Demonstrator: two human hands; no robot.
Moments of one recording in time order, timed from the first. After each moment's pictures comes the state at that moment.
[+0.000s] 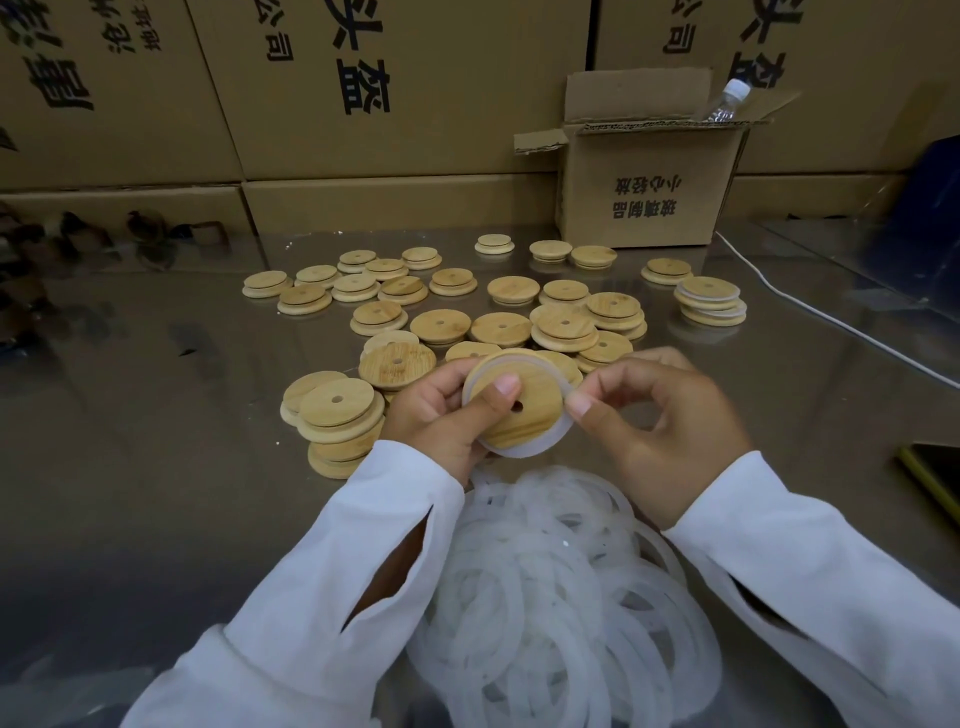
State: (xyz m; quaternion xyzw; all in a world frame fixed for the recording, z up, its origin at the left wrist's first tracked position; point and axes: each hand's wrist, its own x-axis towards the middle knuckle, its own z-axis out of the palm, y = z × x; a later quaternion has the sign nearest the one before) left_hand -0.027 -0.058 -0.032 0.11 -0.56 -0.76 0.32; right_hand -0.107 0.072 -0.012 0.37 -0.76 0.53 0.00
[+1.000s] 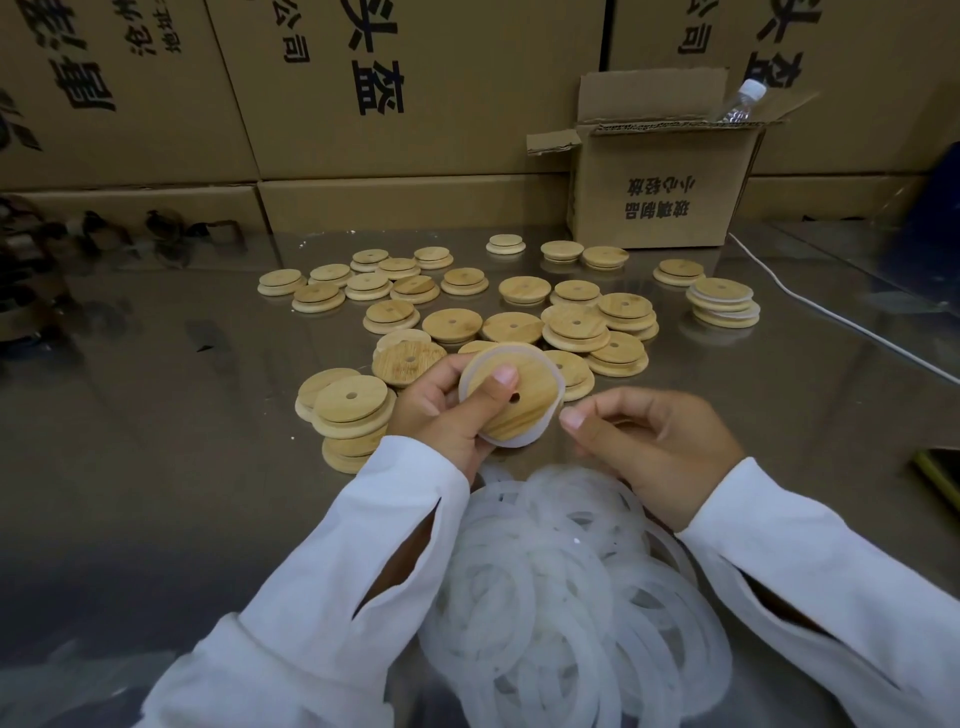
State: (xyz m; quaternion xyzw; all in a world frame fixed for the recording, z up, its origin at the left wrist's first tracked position) left_hand -0.026 -0.058 -0.030 0.13 -0.51 -0.78 0.34; right_hand -0.103 0.069 -0.016 0.32 -0.71 0.60 -0.18
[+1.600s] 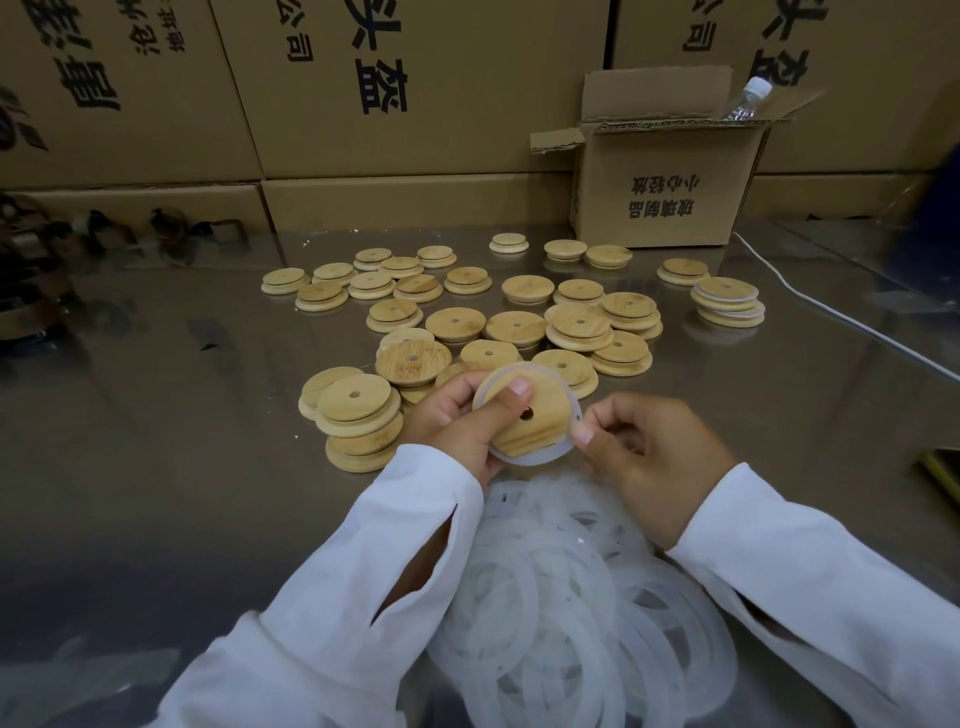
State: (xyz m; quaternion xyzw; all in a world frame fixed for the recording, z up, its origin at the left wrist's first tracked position) left_hand -0.029 -0.053 -0.036 0.19 -0.50 -0.78 0.32; right_hand -0.104 0.069 -0.021 0.39 -0.79 0.47 -0.11
